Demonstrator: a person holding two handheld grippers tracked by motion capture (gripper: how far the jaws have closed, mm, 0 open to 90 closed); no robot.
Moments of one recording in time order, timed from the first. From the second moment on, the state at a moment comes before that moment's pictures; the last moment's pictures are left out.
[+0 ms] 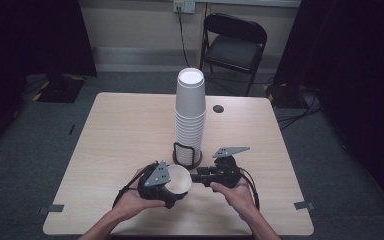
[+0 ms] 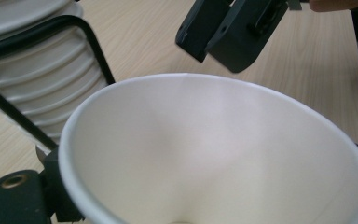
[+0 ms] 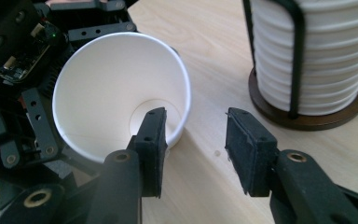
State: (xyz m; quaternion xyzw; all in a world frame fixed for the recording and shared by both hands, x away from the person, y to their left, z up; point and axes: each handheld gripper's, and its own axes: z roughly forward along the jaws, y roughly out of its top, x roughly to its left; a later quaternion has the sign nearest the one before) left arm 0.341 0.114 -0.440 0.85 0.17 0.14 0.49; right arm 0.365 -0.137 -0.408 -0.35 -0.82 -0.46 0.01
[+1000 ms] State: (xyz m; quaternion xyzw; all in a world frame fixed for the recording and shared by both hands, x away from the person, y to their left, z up) left arm 0.370 0.166 -0.422 0.77 0.31 0.16 0.53; right arm 0.351 -0.184 -0.416 -0.40 -0.79 -0.46 -0.07
